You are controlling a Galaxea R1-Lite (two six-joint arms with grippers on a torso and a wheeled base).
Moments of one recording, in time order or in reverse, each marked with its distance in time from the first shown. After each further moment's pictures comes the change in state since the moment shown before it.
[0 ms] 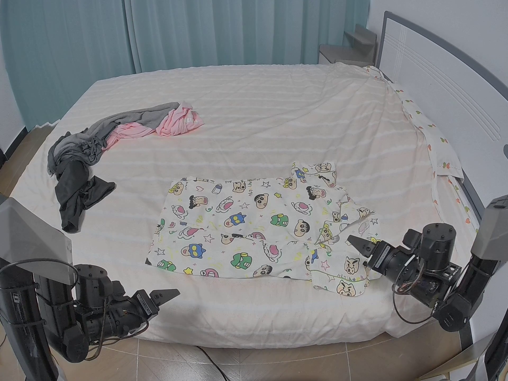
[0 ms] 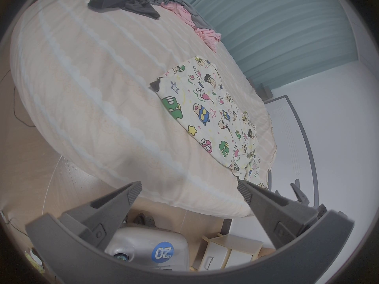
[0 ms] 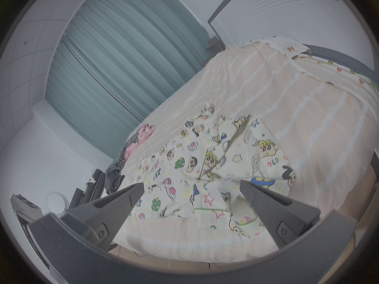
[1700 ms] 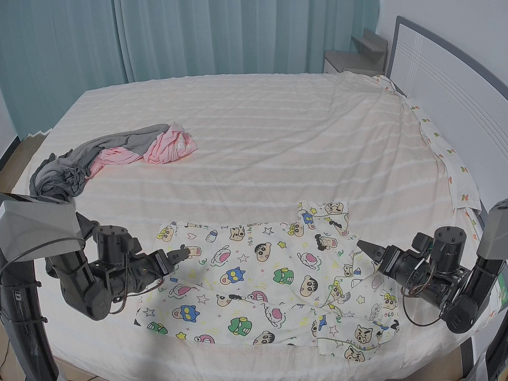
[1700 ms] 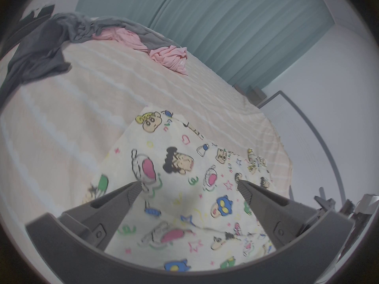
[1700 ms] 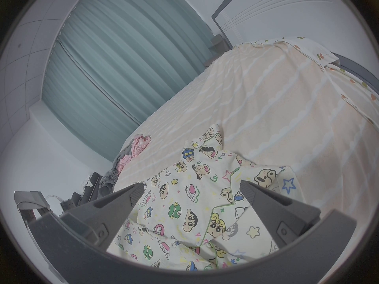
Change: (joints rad) left arm 0.046 0.021 -0.538 0.412 0.072 0.301; right arm -0.046 0.014 0.044 -0.032 0.066 -0.039
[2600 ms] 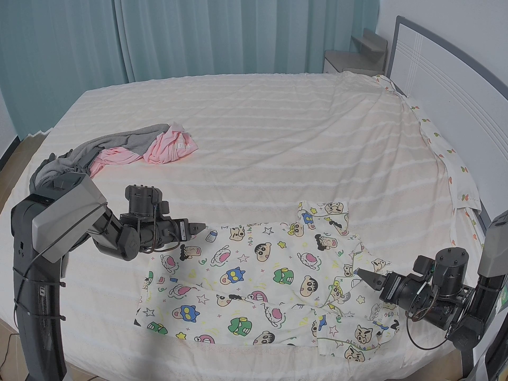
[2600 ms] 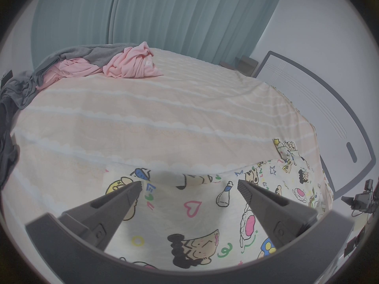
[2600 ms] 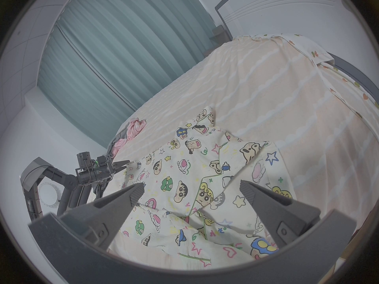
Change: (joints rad) left arm 0.014 0.201 -0.640 0.514 0.000 0.368; right arm 0.066 -0.009 0.165 -0.055 -0.044 -0.024
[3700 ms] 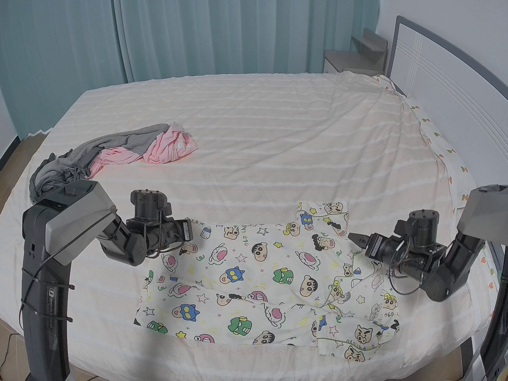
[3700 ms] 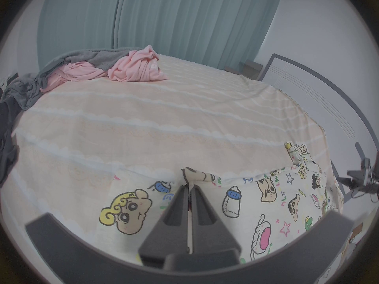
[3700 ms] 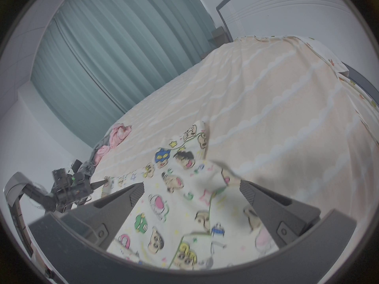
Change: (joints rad) left arm -0.006 0.060 -0.020 -0.111 0.094 -0.005; right arm -0.176 0.179 -0.584 0.413 0.079 -0.108
